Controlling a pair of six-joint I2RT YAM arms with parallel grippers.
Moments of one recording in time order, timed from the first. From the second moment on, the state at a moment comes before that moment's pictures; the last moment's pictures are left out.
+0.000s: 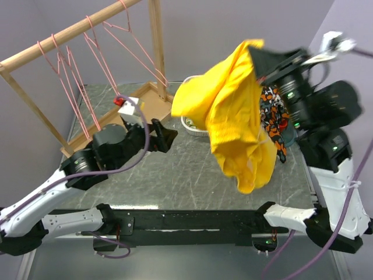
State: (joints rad) left arm -1.00 0.96 1.26 -0.49 -0.38 -0.49; right arm 0.59 1.19 1.98 -0.30 0.19 0.49
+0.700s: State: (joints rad) left arm -1.09 0.94 0.93 -0.55 -0.40 -0.63; right arm 0.83 1.29 1.03 -0.19 0.15 0.64
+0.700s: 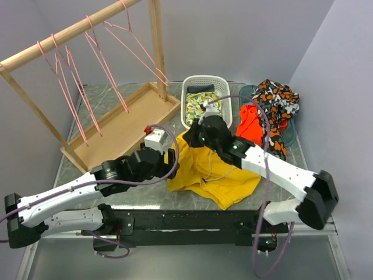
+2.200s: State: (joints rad) left arm -0.78 1.29 0.77 -0.35 -0.30 -1.20; right arm 1.18 0.87 0.67 -0.58 0.57 0.97
